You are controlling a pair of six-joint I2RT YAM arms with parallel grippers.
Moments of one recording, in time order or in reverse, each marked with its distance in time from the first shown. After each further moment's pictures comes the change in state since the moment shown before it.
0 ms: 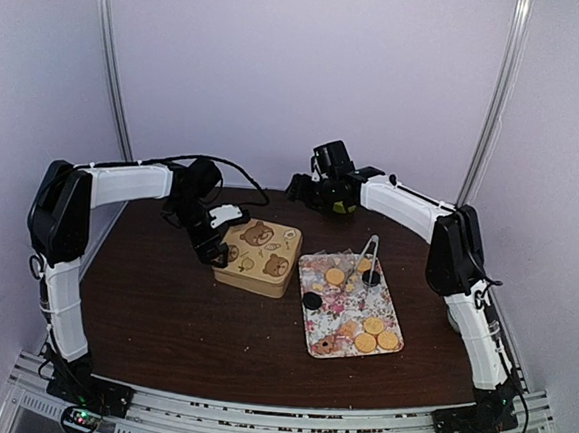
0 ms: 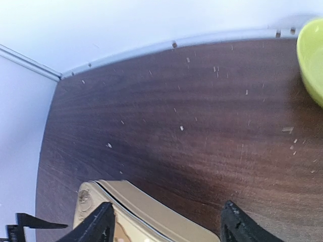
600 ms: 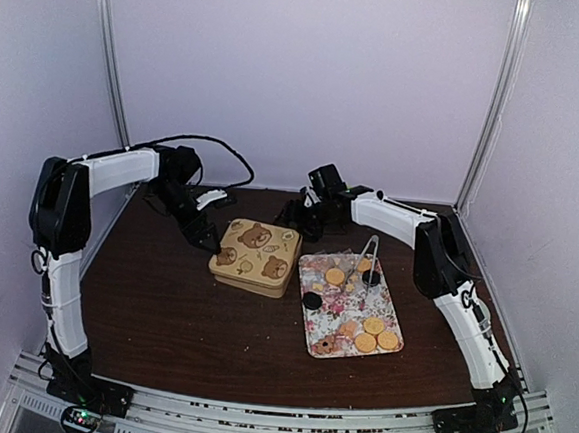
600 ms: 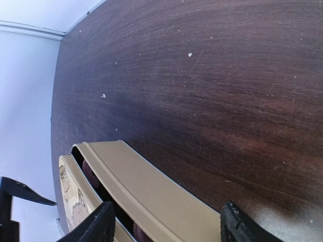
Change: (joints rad) left arm 0.133 0.064 0.157 -0.220 0.315 0.064; right arm -0.018 0.132 0.008 -0.010 -0.293 0.113
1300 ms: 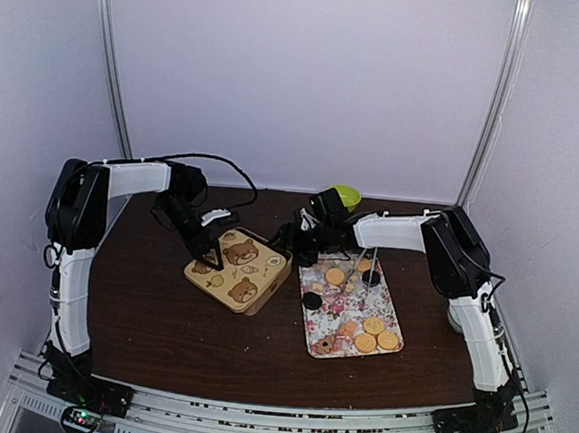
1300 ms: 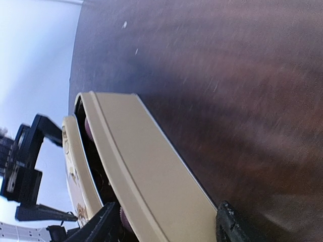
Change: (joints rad) left arm -0.002 0.119 0.000 -0.009 0.030 0.013; right arm 0.058 -0.197 -0.487 0.349 -0.143 0.083
